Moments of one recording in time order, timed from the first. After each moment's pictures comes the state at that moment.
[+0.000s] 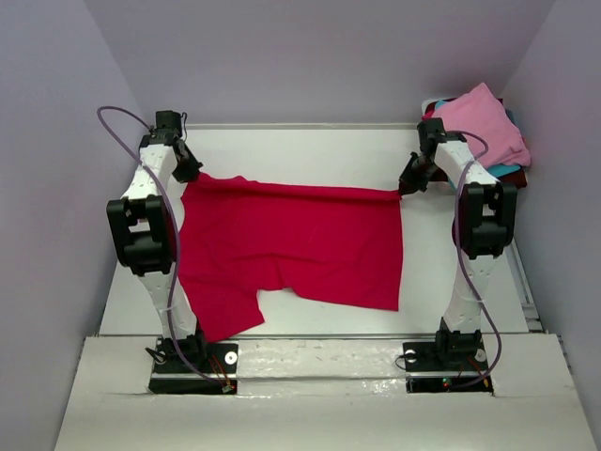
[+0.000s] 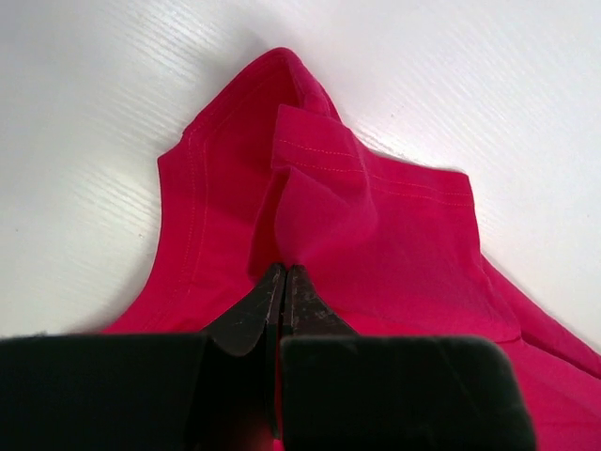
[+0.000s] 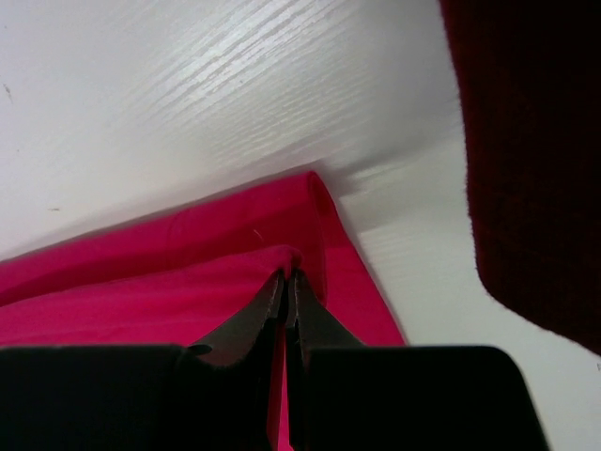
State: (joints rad) left arm 0.09 1.97 1.71 -0.74 -0.06 -0.51; right arm 0.03 2.13 1.81 -0.91 -0.08 0.61
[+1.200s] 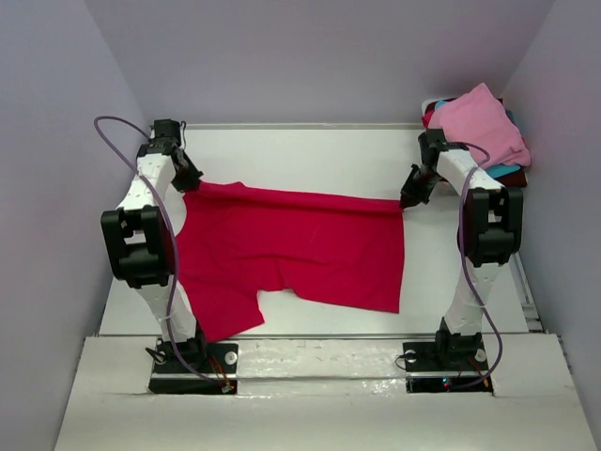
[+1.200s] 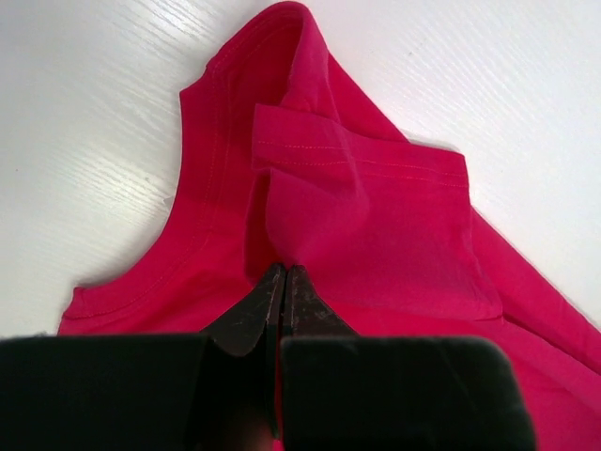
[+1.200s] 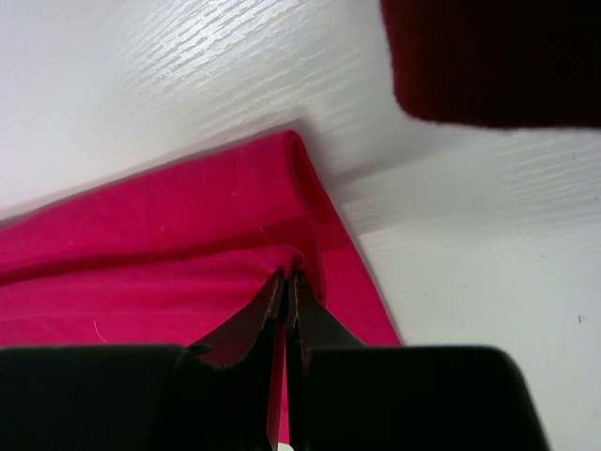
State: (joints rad) left arm 0.09 1.86 1.56 -0.73 -0.04 -0.52; right arm 0.03 2.03 1.63 -0.91 -0.10 0.58
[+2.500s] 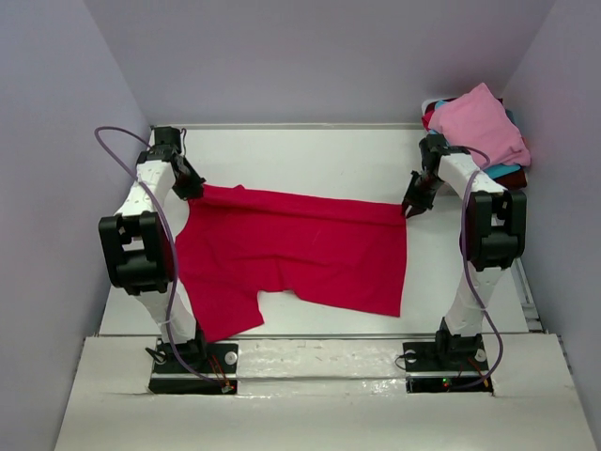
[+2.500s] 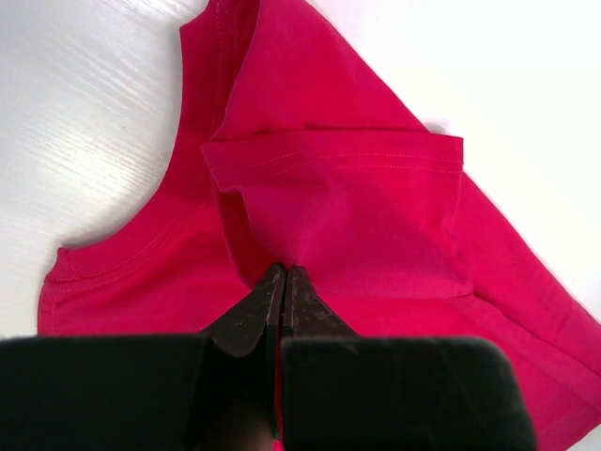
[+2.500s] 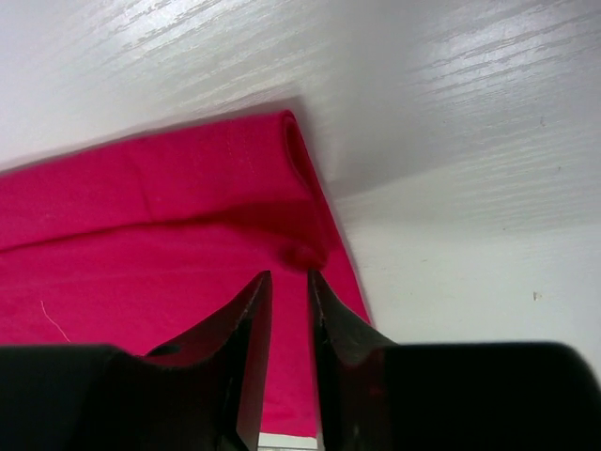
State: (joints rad) left arm 0.09 1.79 1.46 -0.73 0.02 -0.55; right arm 0.03 1.99 1.56 -0.93 -0.11 0.49
